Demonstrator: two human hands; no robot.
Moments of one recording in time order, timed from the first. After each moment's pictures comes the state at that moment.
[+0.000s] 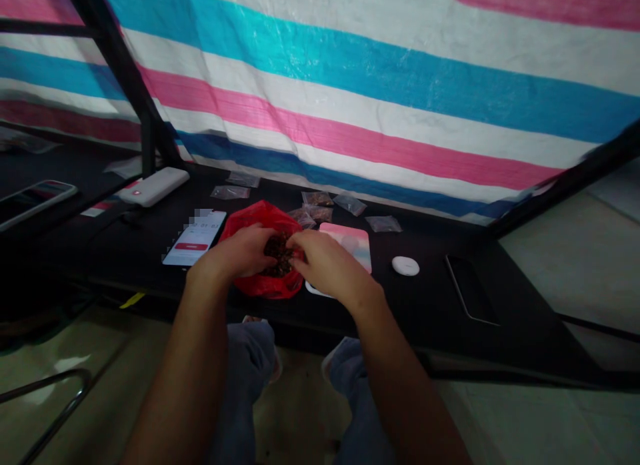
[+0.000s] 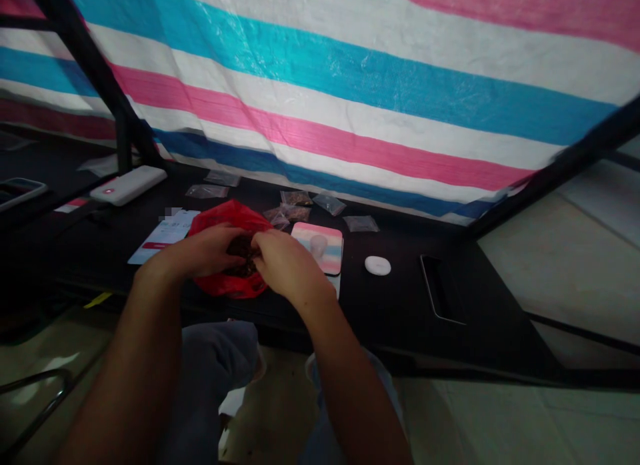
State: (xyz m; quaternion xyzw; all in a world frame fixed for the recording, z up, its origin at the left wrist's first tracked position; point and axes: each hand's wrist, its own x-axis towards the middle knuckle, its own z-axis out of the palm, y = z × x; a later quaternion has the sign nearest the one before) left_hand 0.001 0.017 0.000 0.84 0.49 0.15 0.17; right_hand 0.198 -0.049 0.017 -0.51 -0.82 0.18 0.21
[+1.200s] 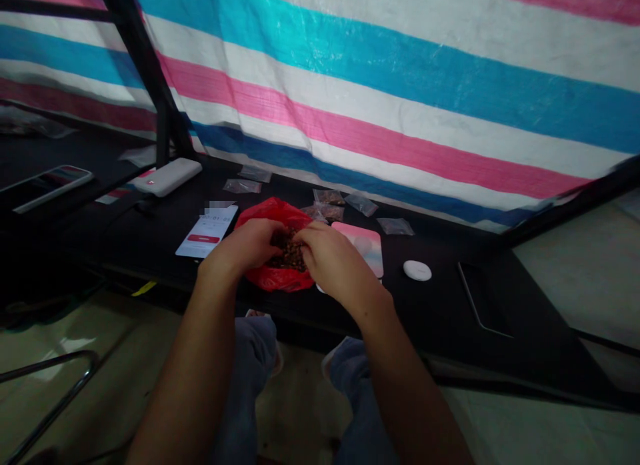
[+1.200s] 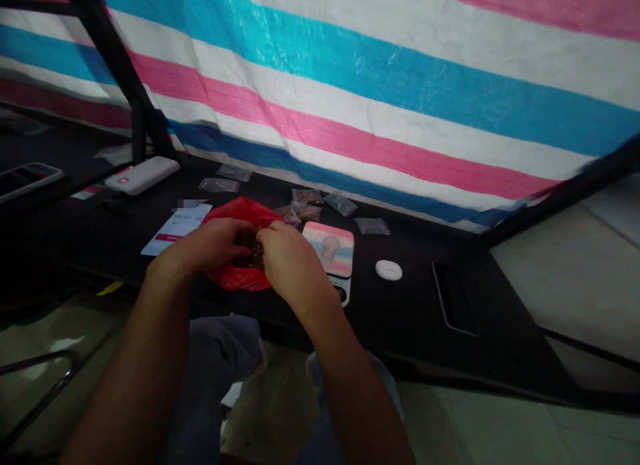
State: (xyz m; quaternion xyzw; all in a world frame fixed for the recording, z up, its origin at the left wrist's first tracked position) left_hand -0.003 0.019 0.003 0.82 0.52 0.06 0.25; right_hand 0.179 -0.050 0.024 -0.53 -0.83 0.12 0.16
